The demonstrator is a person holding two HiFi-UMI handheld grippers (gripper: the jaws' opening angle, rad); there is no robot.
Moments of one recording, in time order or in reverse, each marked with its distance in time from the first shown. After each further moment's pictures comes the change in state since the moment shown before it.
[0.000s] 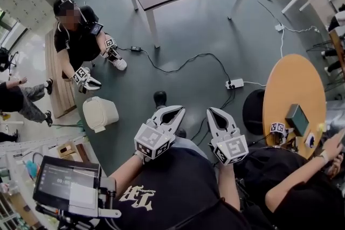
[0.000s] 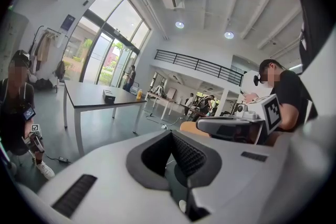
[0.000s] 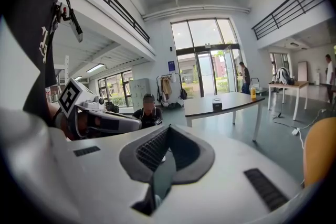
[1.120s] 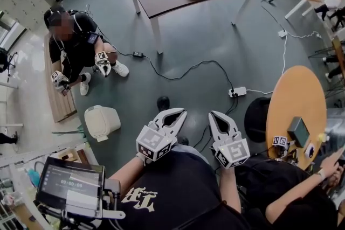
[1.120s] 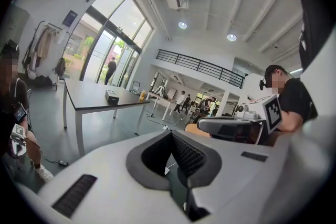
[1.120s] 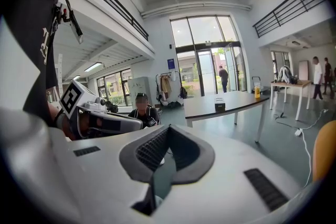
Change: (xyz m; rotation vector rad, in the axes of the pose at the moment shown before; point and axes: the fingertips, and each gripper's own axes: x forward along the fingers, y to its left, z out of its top) left arm 0.021 0.078 0.028 -0.029 0.004 -0.013; right arm 0.079 -0.014 0.021 0.007 0.025 0.000
